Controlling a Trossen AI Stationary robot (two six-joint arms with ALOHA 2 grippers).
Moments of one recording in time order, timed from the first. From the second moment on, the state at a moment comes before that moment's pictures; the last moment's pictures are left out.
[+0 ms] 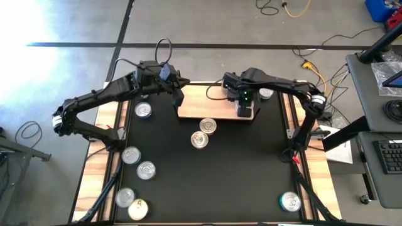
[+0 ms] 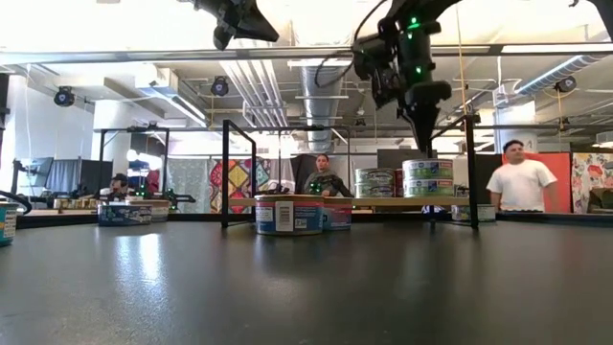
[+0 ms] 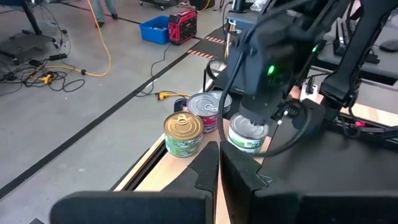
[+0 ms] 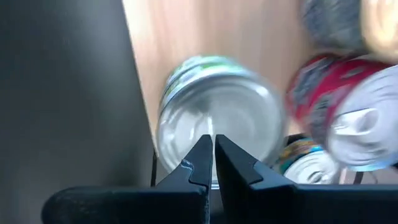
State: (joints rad) left arm 0.41 1.28 1.29 -0.36 -0.04 -0.06; right arm -0.49 1.78 1.57 -1.33 0.12 -0.34
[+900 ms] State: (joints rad) left arm 0.18 1.11 1.29 -0.57 -0.30 -0.06; right arm -0.74 1.92 1.60 -1.11 0.22 -0.68
